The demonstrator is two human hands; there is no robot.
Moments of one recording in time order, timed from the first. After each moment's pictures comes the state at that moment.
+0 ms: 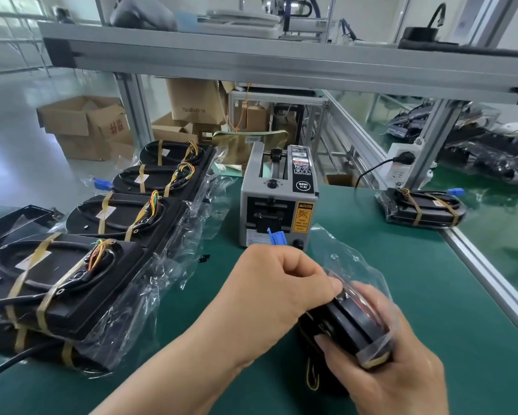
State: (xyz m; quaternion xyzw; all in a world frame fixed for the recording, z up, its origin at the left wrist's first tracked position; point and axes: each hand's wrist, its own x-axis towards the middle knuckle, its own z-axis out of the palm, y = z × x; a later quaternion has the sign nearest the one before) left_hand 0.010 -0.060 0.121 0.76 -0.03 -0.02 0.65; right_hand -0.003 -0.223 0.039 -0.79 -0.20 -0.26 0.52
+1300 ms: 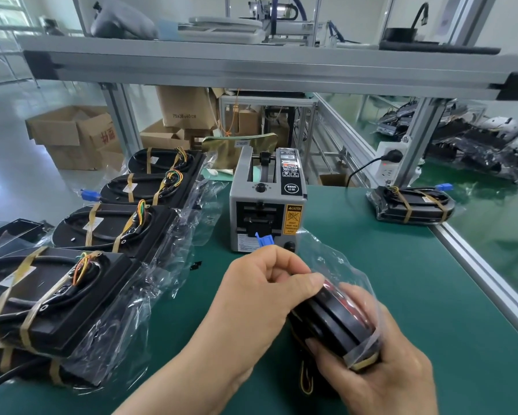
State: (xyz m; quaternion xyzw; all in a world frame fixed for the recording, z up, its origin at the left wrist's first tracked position) left_hand 0.014 -0.068 0.106 0.71 -0.01 0.02 0.71; right_hand -0.001 -0.224 0.039 -0.81 -0.19 -0.24 0.50
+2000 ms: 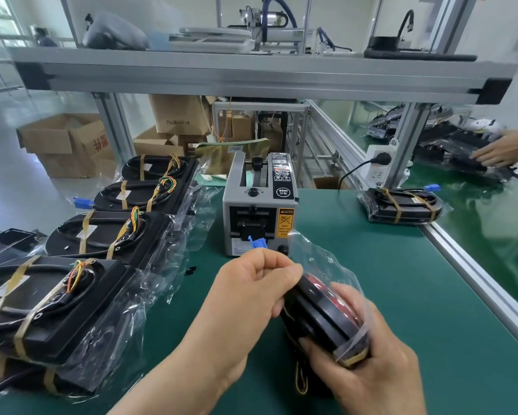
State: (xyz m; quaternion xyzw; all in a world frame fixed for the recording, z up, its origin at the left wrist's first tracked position) left_hand 0.014 -0.067 0.105 0.67 0.01 0.00 0.74; right_hand -0.003 -0.227 0.037 -0.82 -0.19 -0.24 0.48
